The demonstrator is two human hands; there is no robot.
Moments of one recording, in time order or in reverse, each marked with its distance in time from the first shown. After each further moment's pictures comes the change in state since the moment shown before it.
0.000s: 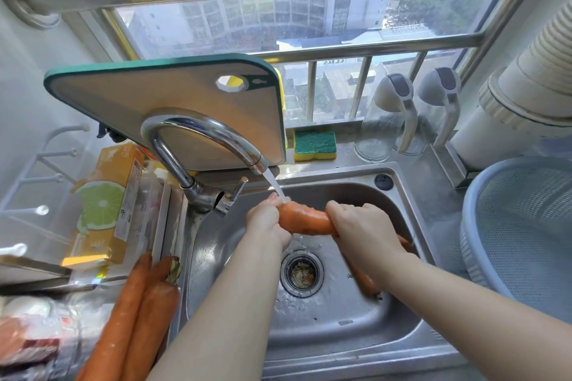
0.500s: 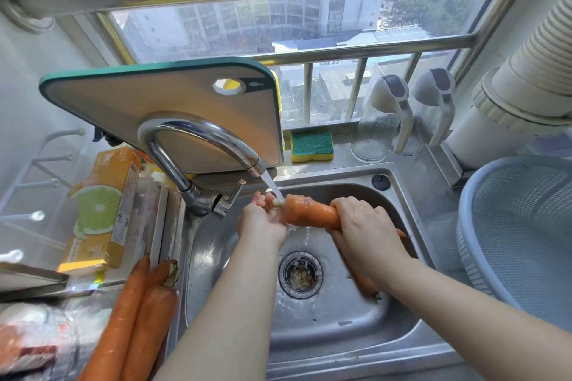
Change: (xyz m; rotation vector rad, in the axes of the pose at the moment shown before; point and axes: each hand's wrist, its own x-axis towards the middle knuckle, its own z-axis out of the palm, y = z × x) left_hand 0.006 0.008 -0.001 -0.441 -0.032 -0.037; right_hand -0.009 0.001 0.002 0.164 -0.060 0.139
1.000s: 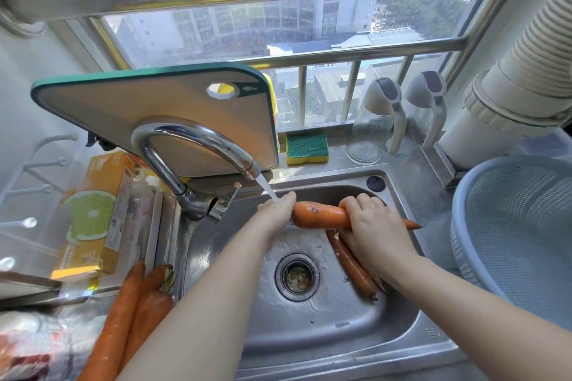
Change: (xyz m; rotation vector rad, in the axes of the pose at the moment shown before) left_hand -0.005 -0.004 0.005 1.531 -0.147 0.213; right_hand -0.001 0.016 -0.008 -0.062 -0.035 0.082
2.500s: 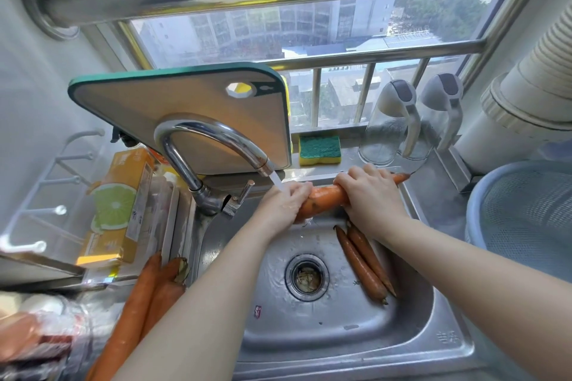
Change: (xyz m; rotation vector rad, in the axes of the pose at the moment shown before) left_hand -0.022 0.004 -0.020 0.243 0.017 0.442; right_hand 0.046 -0.006 -0.015 -0.102 0.081 -0.159
